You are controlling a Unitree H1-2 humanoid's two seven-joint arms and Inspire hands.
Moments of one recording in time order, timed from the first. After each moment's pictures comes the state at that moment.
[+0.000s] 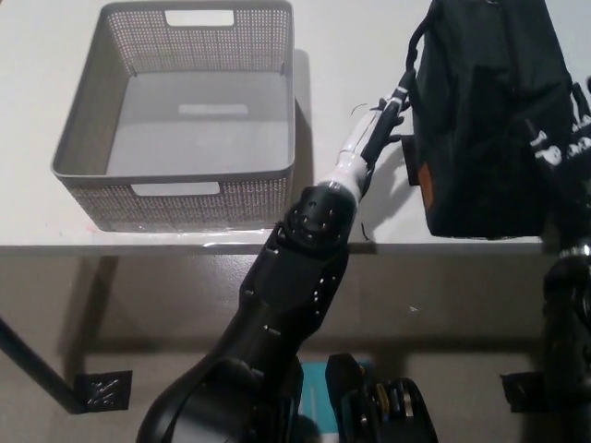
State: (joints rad) left_arm -1.01 -0.21 -0.04 0.95 0.06 0.00 0.08; right_arm -0.60 -0.10 -0.27 0.49 0.41 -0.26 0.06
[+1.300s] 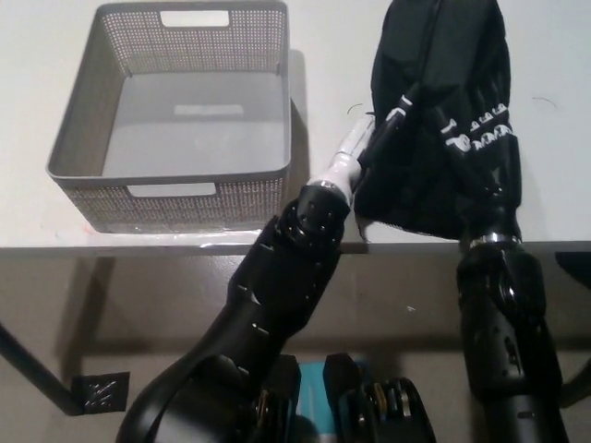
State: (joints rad) left_arm -1.00 -0.15 -0.17 0.92 0.12 0.06 0.08; right_arm -0.64 0.07 -0.18 0.46 0.42 -0.13 -0.06
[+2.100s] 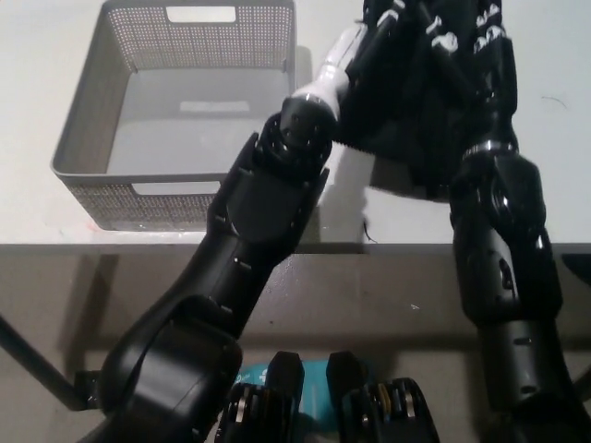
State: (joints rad) left_arm -1.17 -0.09 -0.12 0.84 0.11 0.19 0.06; right_arm -0.85 0.05 -0.18 0.39 0.35 0.03 -0.18
